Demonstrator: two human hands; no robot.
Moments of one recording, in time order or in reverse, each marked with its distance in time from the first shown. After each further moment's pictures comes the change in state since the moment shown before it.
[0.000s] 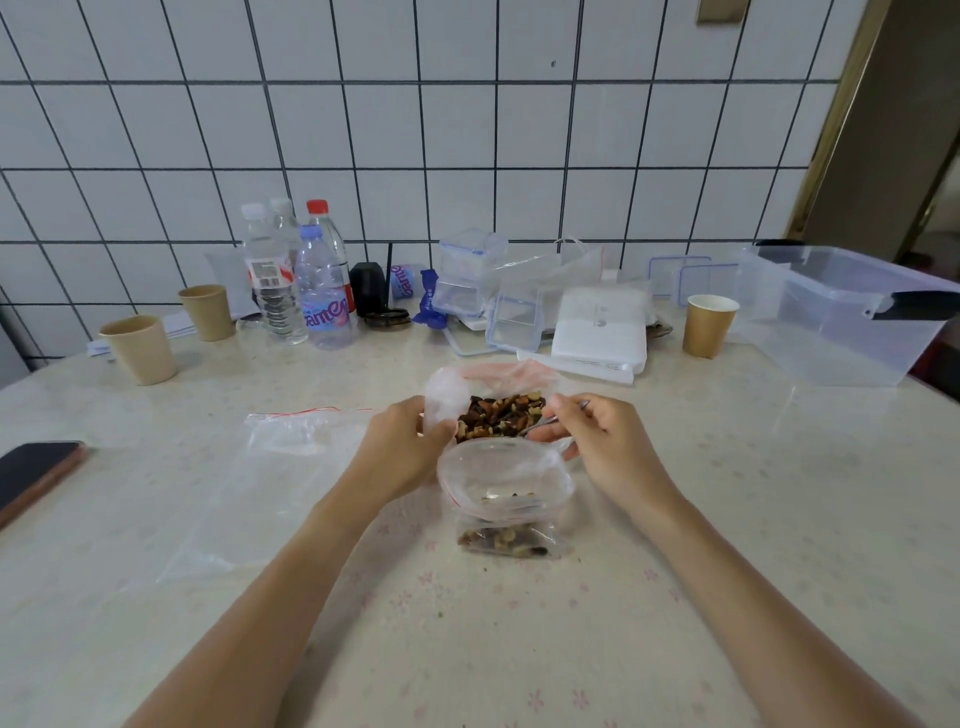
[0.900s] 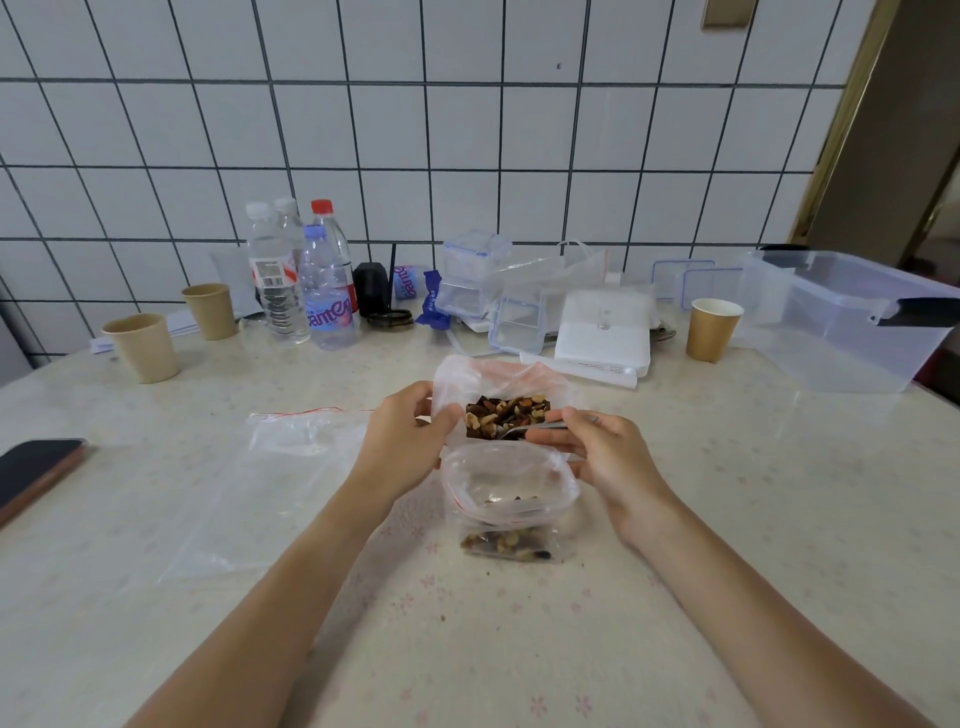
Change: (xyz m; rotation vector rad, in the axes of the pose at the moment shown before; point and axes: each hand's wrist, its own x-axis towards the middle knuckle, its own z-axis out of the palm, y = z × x) left_hand 0.005 0.003 0.006 -0.292 0.099 -0.020; right_hand -0.003 -0.001 0.007 0.396 0.000 0.320
